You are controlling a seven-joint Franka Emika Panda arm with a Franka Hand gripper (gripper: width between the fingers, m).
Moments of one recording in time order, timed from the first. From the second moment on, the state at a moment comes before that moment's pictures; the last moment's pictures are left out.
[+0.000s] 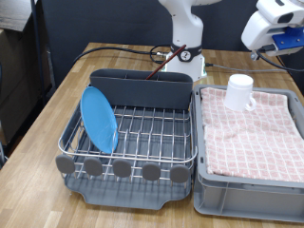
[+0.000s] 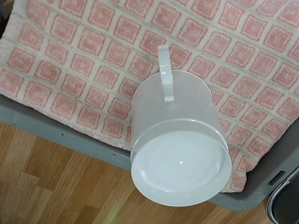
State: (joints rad) arm 0.40 -0.02 0.05 -2.16 -0.05 1.81 0.75
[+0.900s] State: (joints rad) arm 0.40 0.21 0.11 -2.04 -0.08 1.83 0.79
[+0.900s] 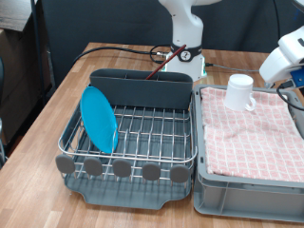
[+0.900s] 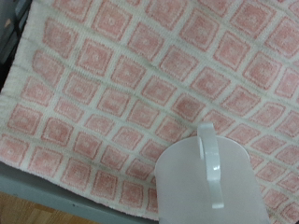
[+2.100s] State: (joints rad) arm 0.40 0.22 0.11 -2.21 -0.15 1.97 0.78
